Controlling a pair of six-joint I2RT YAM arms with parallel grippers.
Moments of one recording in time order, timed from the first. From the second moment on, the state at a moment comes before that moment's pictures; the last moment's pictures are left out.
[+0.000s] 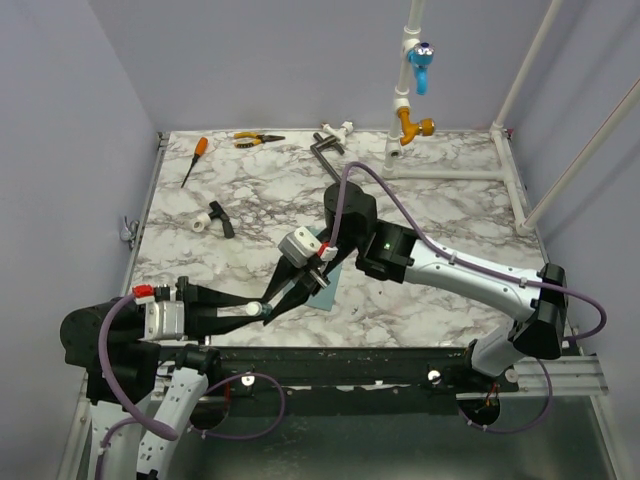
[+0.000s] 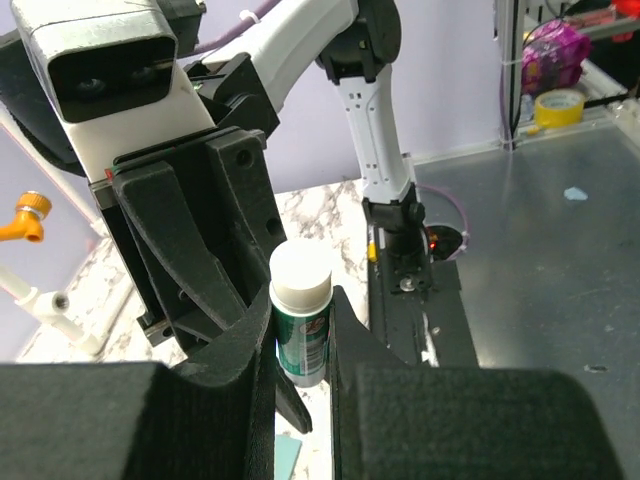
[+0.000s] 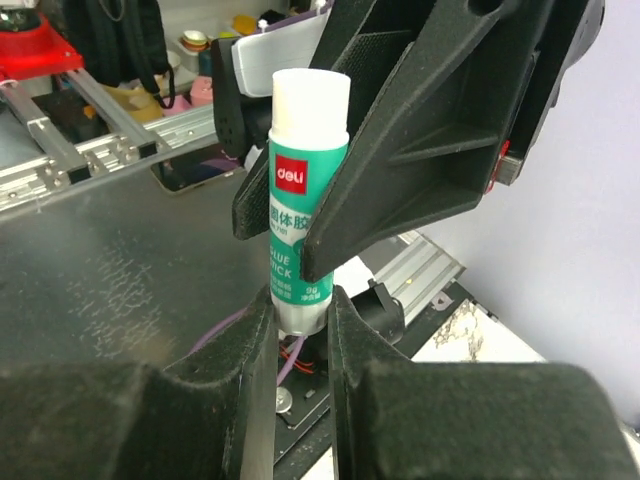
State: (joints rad) left arm -0.20 0.37 0.95 -0.05 1.32 -0.25; right arm 1.15 1.56 1.49 0.01 -1.20 -0.32
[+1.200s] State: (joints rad) left arm -0.20 0.43 0.99 -0.18 0.68 -0.47; right arm 1.38 1.46 0.93 1.10 0.22 -0.13
